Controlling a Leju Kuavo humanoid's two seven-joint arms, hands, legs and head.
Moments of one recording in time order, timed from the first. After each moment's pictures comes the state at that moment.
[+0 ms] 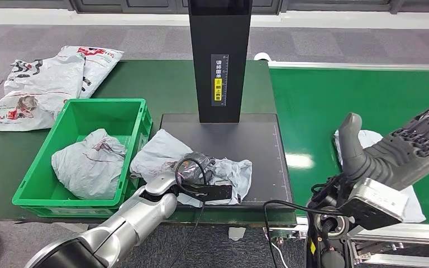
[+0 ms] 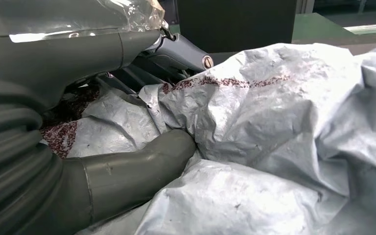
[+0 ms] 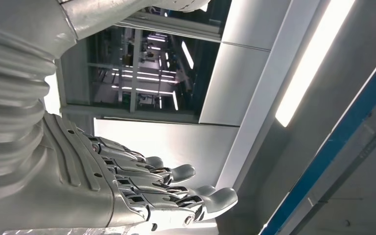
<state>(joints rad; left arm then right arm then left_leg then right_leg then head) -0.67 -0.20 -0.59 -0.48 -1.06 0.17 -0.09 -0.23 0.31 0.05 -1.71 0.53 -0.70 -0.61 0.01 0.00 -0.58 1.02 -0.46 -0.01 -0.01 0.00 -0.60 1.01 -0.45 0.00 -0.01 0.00</state>
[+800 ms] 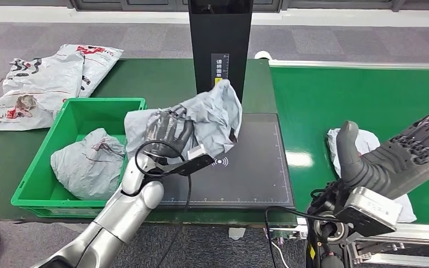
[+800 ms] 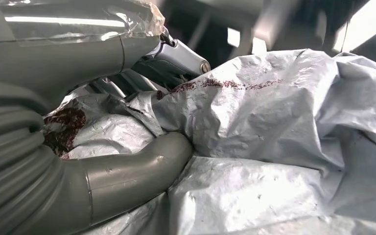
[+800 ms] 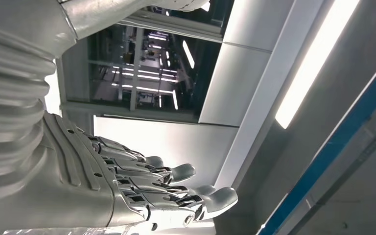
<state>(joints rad) -0.53 -0.12 -0.44 -1.07 -1.00 0.63 -0.17 -0.19 0.32 0.04 -1.72 0.52 -0.70 -0.65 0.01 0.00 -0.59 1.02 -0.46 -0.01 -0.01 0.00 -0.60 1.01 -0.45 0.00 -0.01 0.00</state>
